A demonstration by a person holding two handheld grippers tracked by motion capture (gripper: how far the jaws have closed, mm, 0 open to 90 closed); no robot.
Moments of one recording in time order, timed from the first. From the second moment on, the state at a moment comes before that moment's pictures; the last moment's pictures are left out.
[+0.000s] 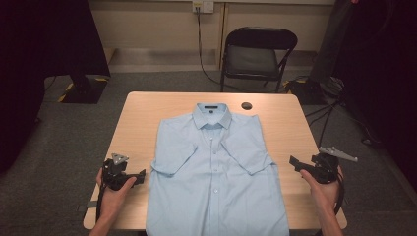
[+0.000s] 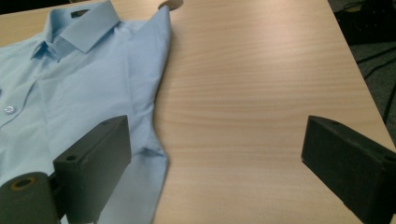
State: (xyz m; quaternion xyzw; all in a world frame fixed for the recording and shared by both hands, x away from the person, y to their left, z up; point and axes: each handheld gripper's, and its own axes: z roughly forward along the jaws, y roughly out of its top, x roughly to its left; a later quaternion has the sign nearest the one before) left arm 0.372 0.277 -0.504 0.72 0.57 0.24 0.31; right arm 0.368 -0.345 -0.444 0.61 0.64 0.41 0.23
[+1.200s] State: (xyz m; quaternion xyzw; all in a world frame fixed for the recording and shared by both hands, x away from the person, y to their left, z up) left arm 0.374 0.276 -0.501 0.72 0.58 0.23 0.30; right arm 0.348 -0.344 -0.502 0.63 0.67 0.29 0.27
